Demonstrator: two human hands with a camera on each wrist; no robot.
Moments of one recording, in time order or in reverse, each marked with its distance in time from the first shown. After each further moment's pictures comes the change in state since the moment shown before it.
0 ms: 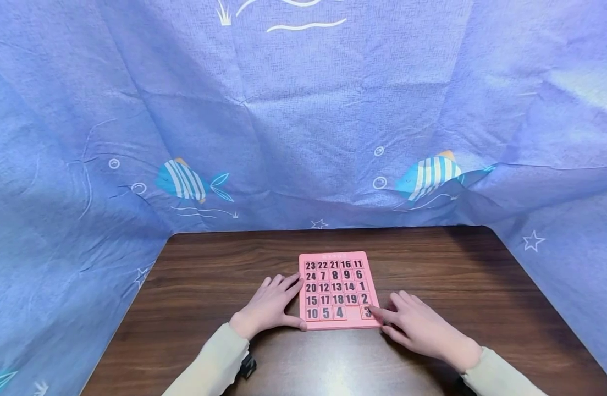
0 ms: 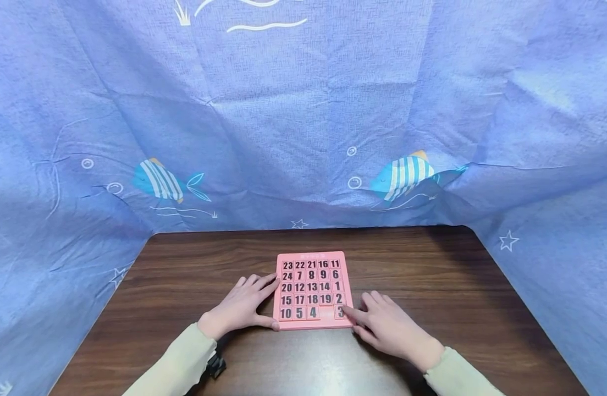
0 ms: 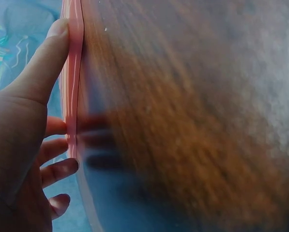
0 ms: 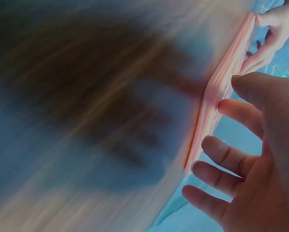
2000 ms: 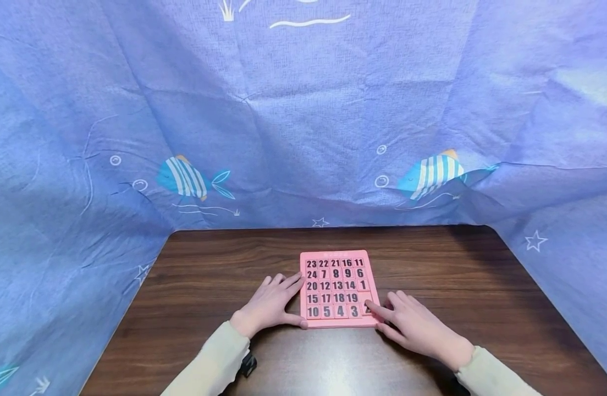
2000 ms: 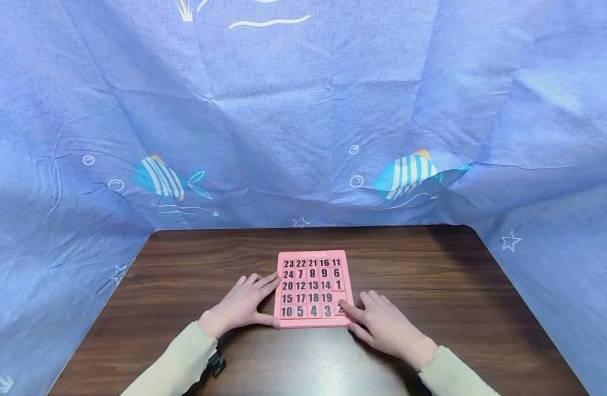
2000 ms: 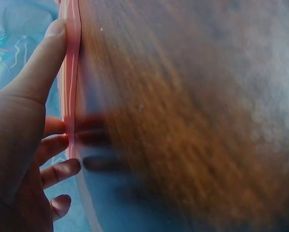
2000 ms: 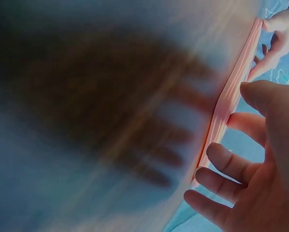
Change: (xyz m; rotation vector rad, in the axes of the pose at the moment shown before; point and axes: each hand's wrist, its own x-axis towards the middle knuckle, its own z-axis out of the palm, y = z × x) left_hand -0.001 -0.001 0.000 -0.020 0.003 -0.011; right_hand 0.006 -0.006 0.011 0.011 -0.043 0.087
